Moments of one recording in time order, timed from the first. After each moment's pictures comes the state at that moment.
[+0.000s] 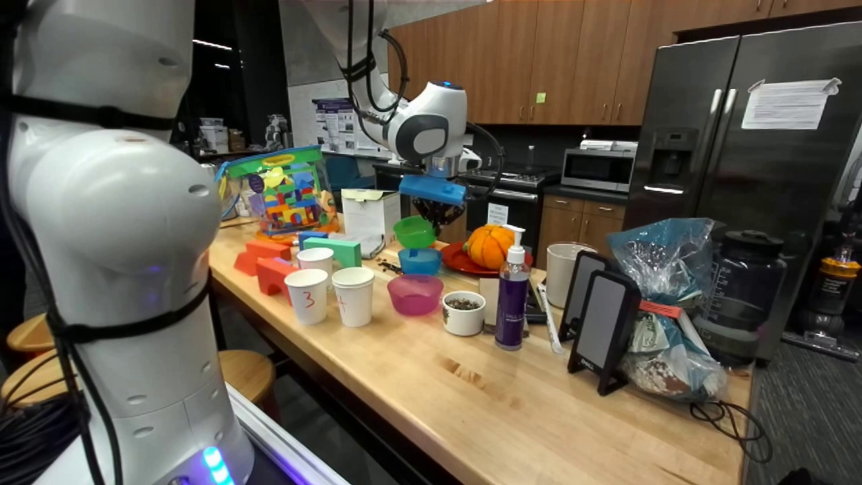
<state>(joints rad) -0.04 0.23 0.10 -2.19 0.45 2.68 -0.58</state>
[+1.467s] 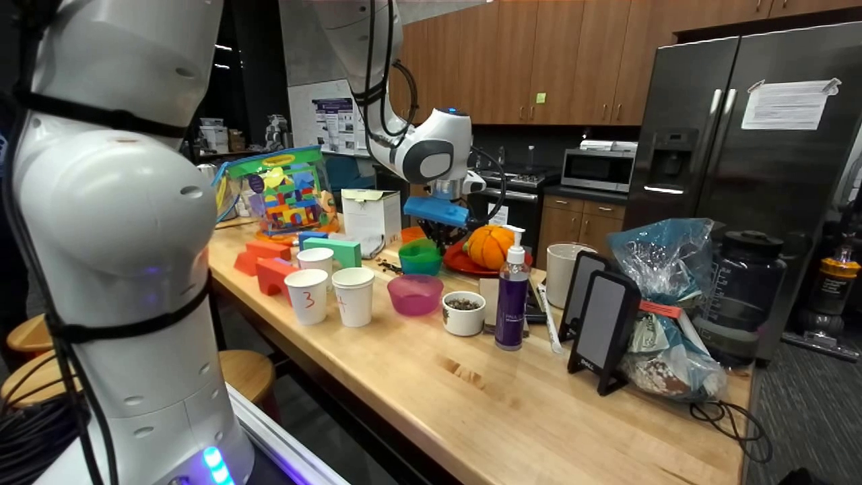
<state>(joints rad) -0.08 0.34 0.13 -2.17 0.41 2.73 -0.54</state>
